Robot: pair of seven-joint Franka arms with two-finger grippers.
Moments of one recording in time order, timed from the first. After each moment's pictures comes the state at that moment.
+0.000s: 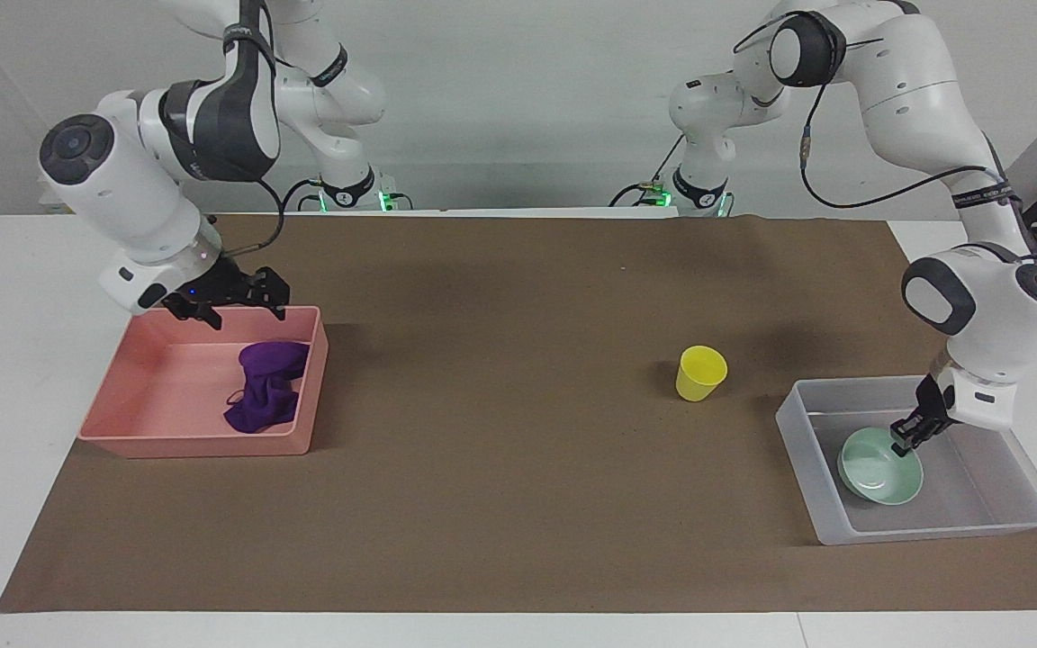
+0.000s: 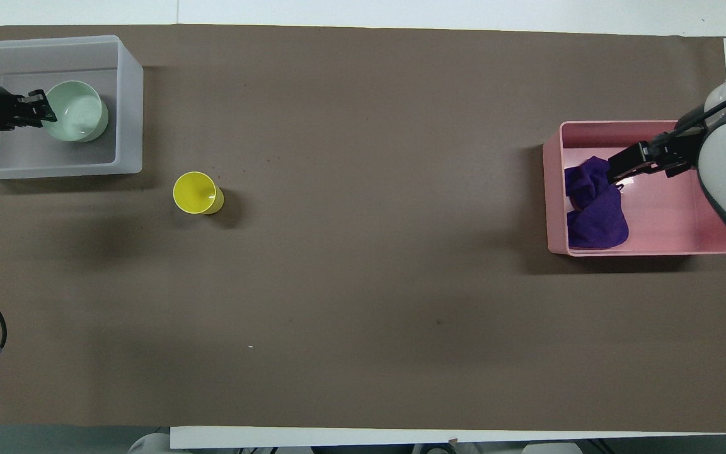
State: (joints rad) left arm 0.07 0.47 0.04 -1.66 -0.07 2.33 -0.10; right arm -0.08 0.08 0.04 -1.68 0.05 1.63 -0.15
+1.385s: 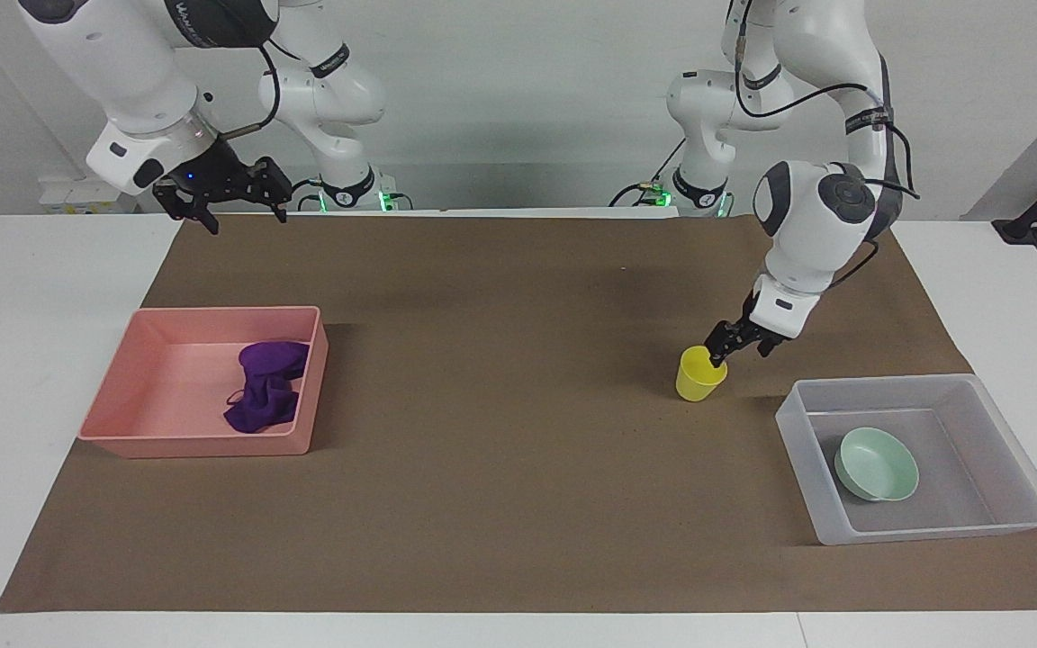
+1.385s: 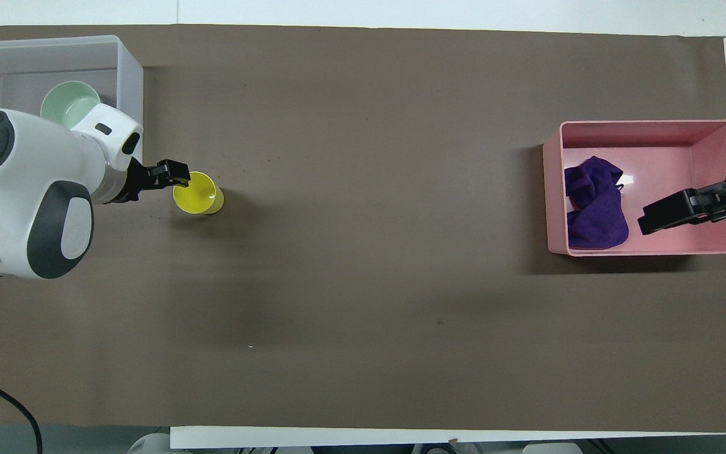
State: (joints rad) left arm -0.28 0.05 0.03 -2.15 -0.07 2.27 -0.36; right arm -0.08 -0.08 0.07 -1.67 0.05 1.40 -0.16
